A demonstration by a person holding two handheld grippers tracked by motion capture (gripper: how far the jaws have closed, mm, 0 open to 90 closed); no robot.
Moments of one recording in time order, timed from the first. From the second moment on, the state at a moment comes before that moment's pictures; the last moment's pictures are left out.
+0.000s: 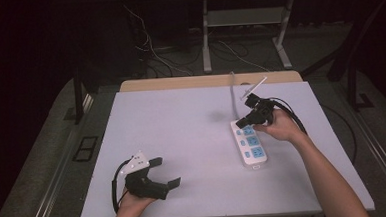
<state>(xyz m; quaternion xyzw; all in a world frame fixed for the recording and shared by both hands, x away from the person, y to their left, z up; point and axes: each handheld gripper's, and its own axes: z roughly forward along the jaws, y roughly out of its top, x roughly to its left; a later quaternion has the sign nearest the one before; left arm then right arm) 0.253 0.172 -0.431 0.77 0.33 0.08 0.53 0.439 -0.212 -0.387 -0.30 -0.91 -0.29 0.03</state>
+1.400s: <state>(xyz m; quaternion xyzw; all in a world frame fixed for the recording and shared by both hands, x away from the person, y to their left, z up) 0.253 0.170 -0.432 0.78 0.33 0.07 0.53 0.441 -0.216 -0.411 -0.32 -0.90 -0.30 0.04</state>
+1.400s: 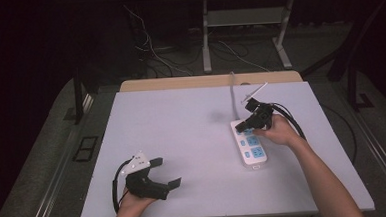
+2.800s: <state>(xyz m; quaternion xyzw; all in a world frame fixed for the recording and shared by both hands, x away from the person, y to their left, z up) 0.253 0.171 -0.432 0.78 0.33 0.07 0.53 0.429 -0.221 -0.397 -0.32 -0.88 -0.34 0.02</state>
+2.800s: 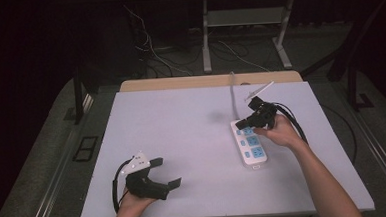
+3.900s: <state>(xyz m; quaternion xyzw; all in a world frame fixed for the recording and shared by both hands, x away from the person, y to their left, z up) 0.251 0.167 -0.431 0.78 0.33 0.07 0.53 0.354 -0.281 -0.367 -0.42 -0.81 -0.40 -0.06</state>
